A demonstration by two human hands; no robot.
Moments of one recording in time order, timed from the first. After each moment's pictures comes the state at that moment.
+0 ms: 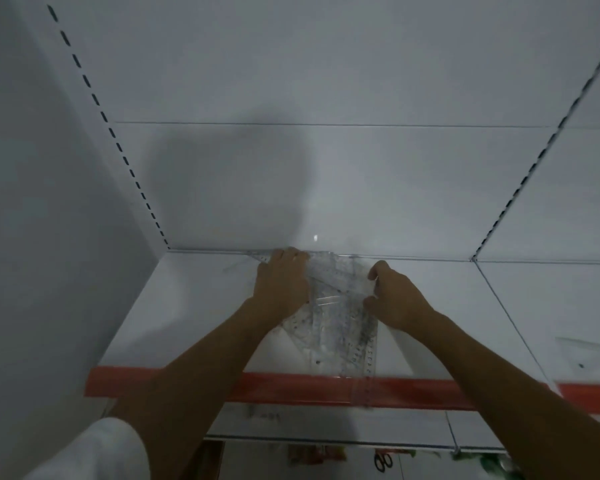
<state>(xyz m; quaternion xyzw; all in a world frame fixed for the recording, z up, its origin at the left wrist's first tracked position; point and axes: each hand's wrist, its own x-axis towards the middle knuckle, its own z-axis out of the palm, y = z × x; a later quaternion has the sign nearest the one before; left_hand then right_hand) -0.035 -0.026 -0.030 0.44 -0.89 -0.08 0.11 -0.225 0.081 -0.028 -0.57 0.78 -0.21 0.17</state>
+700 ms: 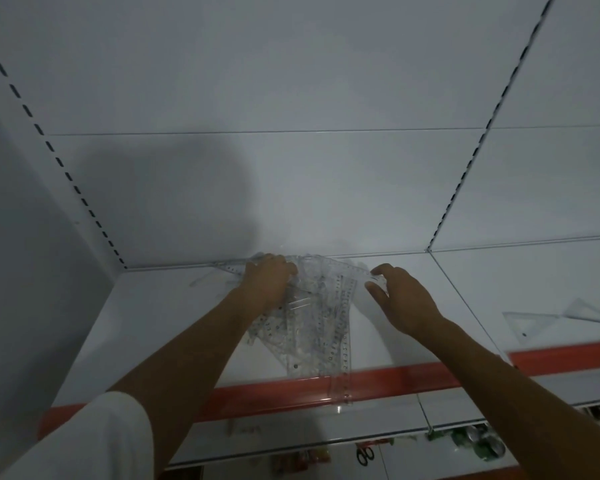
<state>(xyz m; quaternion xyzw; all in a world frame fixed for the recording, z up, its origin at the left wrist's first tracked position) -0.066 -0.048 -0.028 0.37 -0.93 -0.05 -0.02 -0.251 0.129 -0.024 -0.51 0.83 -0.22 0.07</state>
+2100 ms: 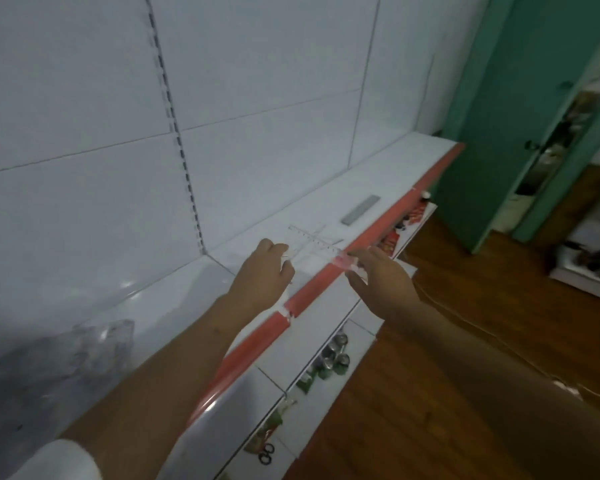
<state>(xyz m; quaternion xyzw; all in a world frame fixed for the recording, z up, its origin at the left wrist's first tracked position) -0.291 0.184 0.013 0.01 -0.96 -0.25 0.14 -0.344 0.405 0.010 -0.25 0.94 -0.22 -0.11</state>
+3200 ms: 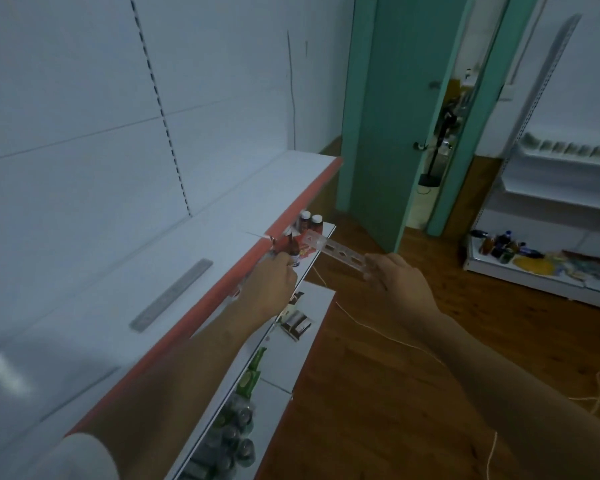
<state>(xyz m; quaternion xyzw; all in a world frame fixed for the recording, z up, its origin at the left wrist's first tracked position) -0.673 0.544 0.012 -0.08 -0.96 -0.24 0.08 -0.655 0.777 0.008 -0.08 0.97 -0.18 -0.15</state>
